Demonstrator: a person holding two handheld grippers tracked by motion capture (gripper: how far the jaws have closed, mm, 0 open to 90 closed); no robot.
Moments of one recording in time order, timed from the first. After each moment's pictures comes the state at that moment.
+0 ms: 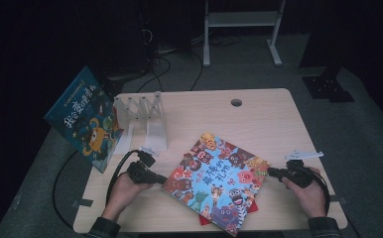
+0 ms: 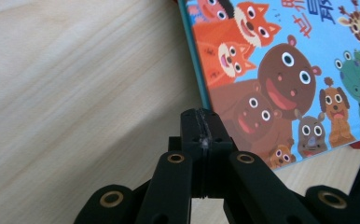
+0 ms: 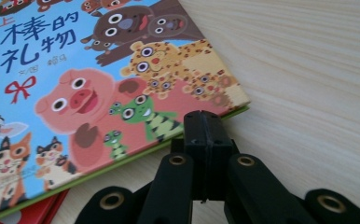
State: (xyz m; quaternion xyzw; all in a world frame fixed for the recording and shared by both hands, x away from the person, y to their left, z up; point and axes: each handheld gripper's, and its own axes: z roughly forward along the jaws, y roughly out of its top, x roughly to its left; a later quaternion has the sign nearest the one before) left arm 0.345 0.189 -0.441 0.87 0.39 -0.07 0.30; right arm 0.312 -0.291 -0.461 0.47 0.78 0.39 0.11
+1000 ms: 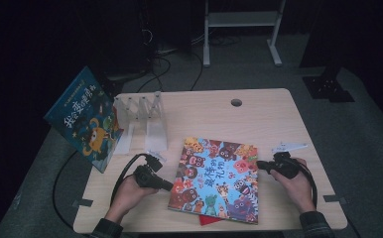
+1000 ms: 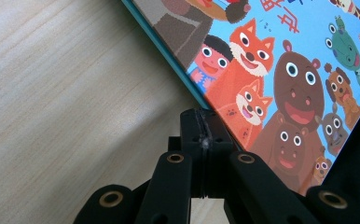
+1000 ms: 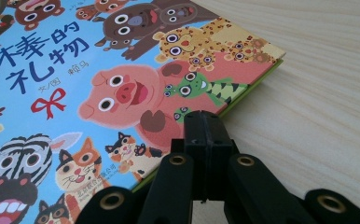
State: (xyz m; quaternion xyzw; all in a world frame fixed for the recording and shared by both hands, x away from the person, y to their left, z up) left arm 0.337 0.171 -0.443 0.88 0.36 -0.10 0.29; right arm 0.339 -0.265 -0.459 0.44 0.80 0.39 0.11
